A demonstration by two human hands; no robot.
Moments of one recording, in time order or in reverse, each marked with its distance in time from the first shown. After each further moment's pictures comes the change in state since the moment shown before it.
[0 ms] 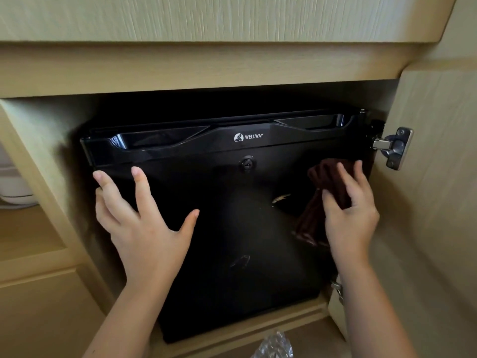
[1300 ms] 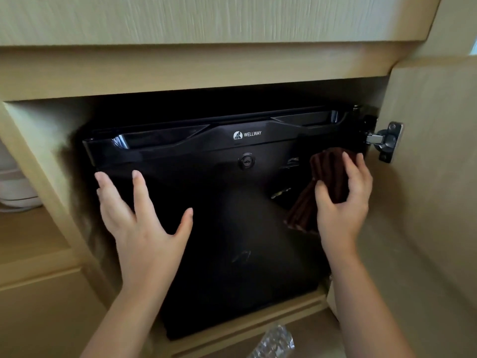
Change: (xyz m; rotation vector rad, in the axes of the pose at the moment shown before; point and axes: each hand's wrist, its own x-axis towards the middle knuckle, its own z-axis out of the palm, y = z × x) left_hand -0.005 0.003 -0.017 -0.187 -0.090 -0.045; right_hand -0.007 -0.011 0.001 0.115 0.066 -0.040
